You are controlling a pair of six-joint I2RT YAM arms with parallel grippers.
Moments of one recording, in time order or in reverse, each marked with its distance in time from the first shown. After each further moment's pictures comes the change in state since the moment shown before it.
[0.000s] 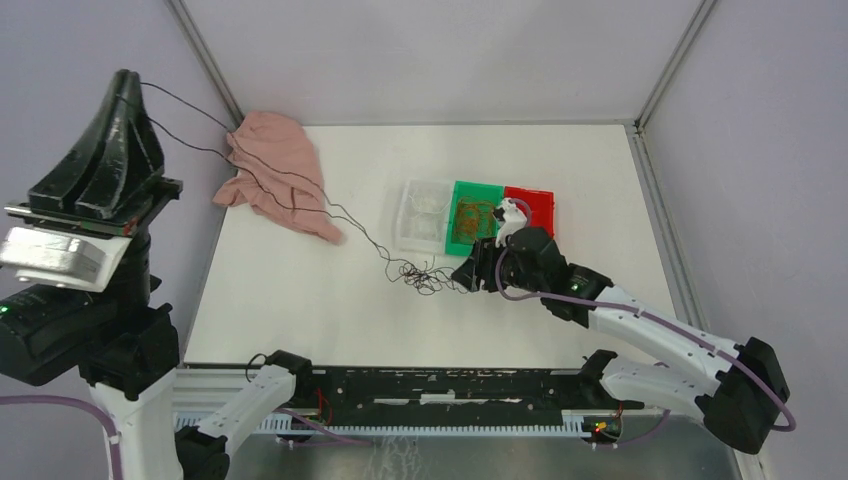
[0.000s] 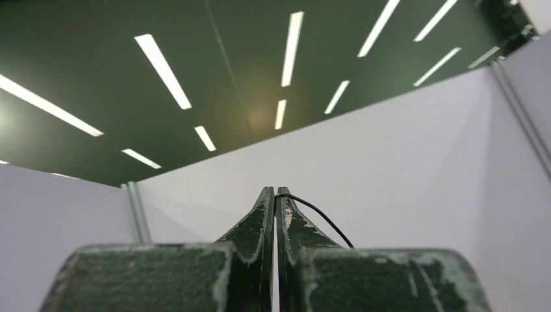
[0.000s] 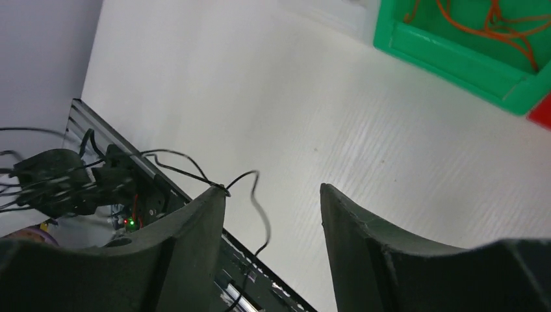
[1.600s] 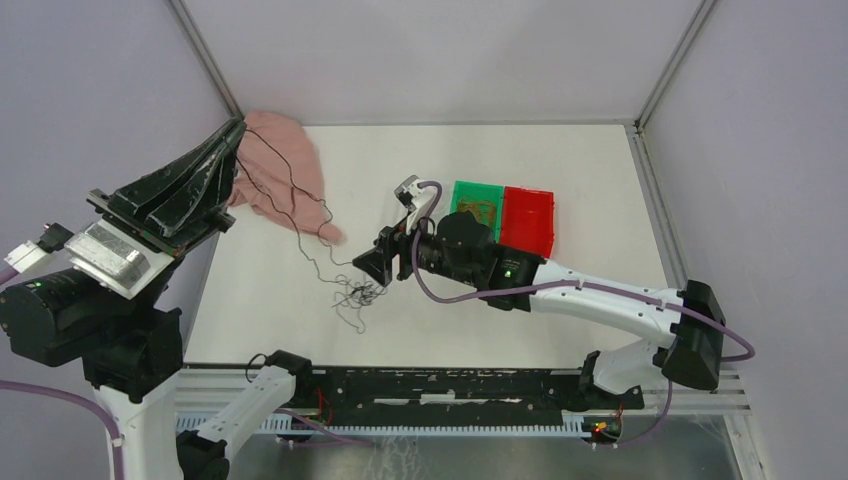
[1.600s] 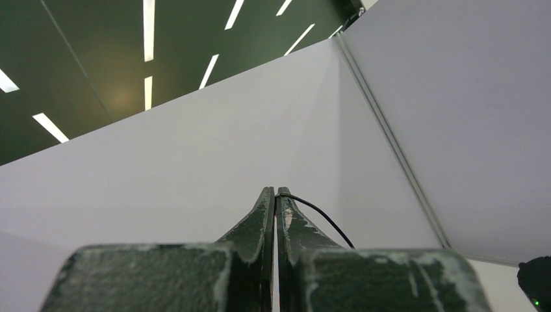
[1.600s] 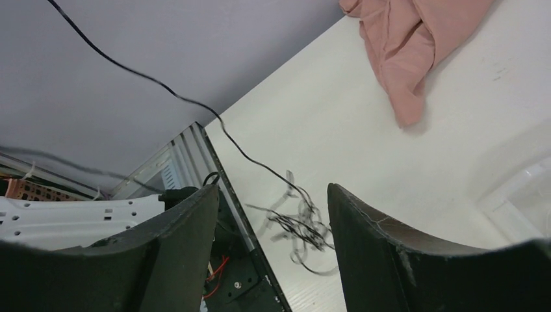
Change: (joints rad) left arm 0.000 -0.045 -0.082 -0.192 0.350 -0.173; right arm 0.351 0.358 0.507 0.275 0.087 -0.232
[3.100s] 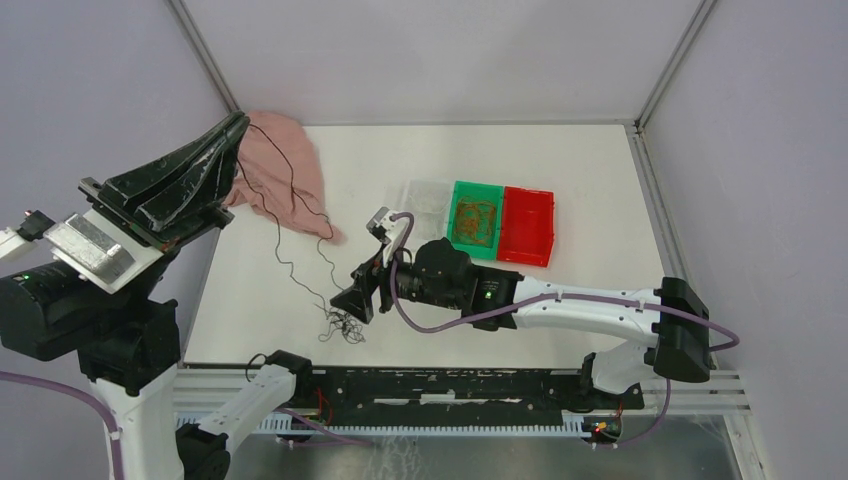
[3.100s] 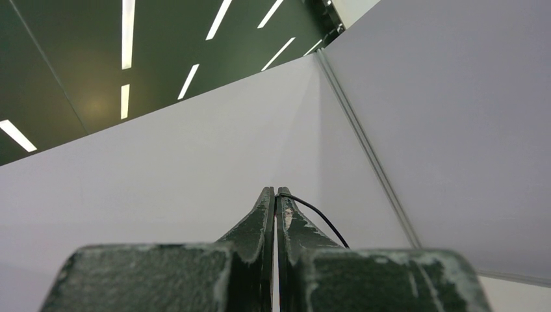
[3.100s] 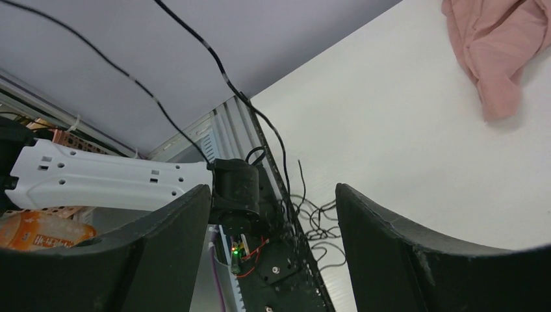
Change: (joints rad) left arm 0.002 0.053 0.075 0.011 0.053 -0.089; right arm 0.131 0.071 -0.015 0.085 -0.013 0.005
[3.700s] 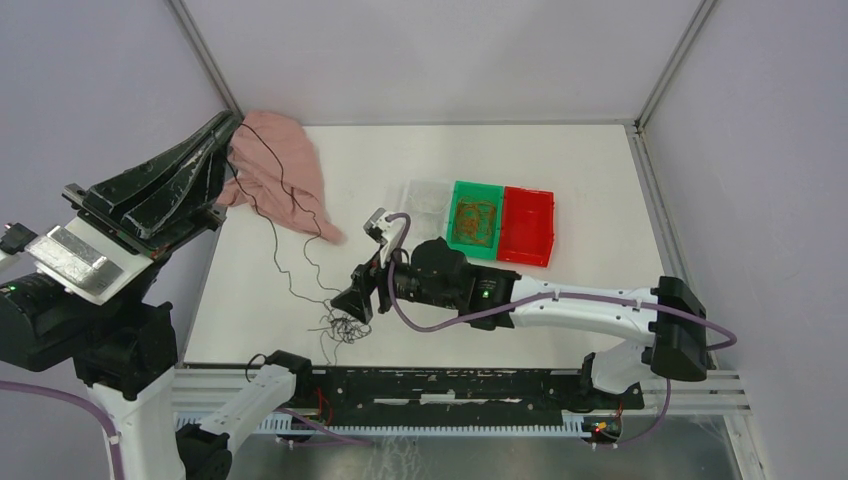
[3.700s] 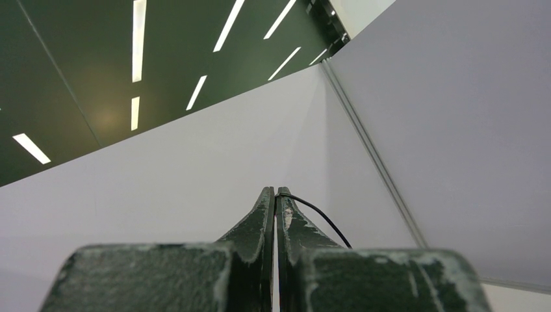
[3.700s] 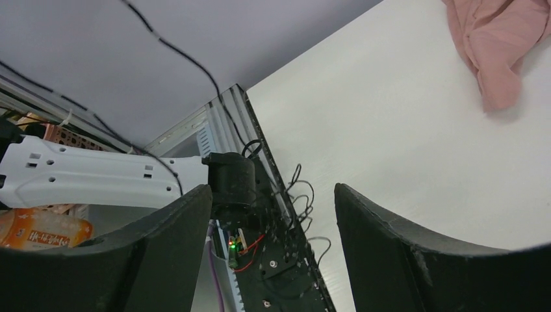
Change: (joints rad) left arm 0.018 0.003 0.030 0.015 0.011 -0.002; right arm 0.000 0.006 0.008 -0.026 -0.014 0.001
